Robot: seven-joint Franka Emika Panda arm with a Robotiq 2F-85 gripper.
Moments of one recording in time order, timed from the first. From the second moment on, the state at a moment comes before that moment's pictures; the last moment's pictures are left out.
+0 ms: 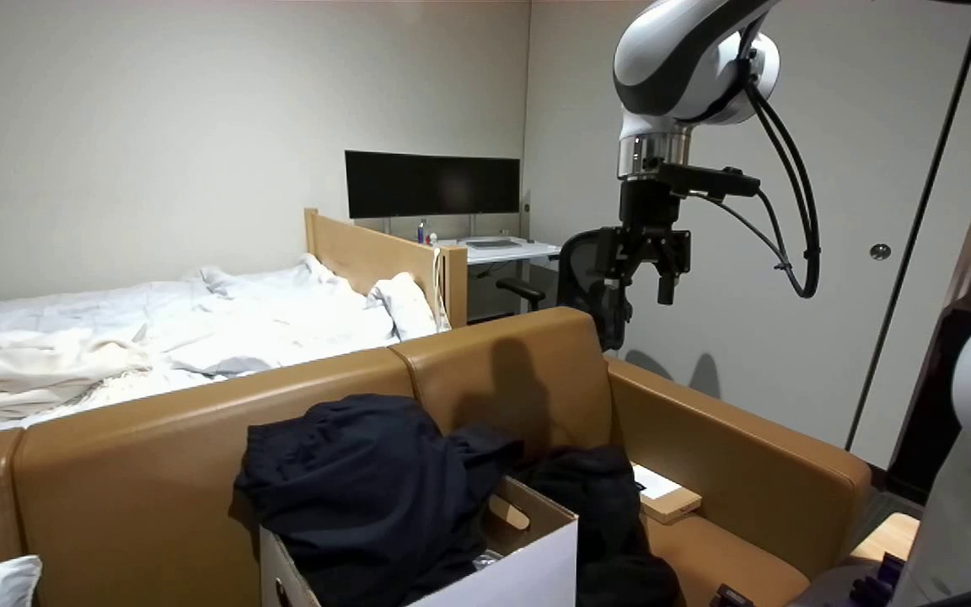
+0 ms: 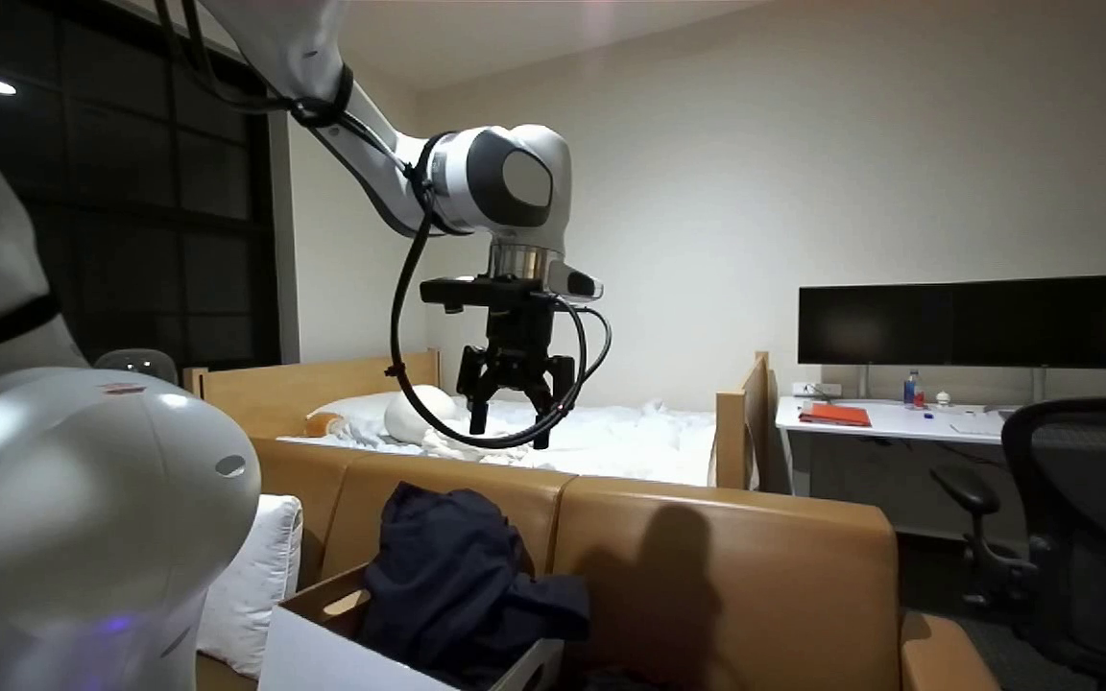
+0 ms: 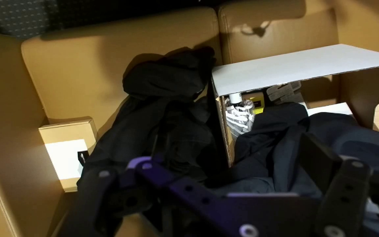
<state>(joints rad) -0.01 -0.44 -0.09 -2.49 0.03 1.94 0.00</state>
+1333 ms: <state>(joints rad) 0.00 -0.31 -0.08 -2.34 0.04 1.96 -0.02</state>
